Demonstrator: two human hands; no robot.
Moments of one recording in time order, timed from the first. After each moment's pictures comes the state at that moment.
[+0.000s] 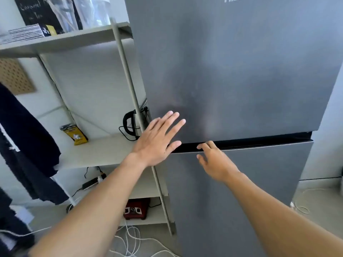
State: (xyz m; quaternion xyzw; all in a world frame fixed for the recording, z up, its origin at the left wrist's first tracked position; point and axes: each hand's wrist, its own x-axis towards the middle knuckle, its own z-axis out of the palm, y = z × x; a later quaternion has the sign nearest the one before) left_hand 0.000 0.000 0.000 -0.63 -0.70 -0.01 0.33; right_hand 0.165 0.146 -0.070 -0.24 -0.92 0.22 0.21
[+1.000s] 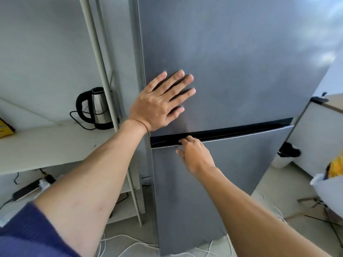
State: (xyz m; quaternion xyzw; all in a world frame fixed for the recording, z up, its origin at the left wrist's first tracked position) left_hand -0.108 0.089 -0.007 -0.66 -0.45 -0.15 0.58; right_hand 0.062 0.120 -0.103 -0.38 -0.90 0.10 0.17
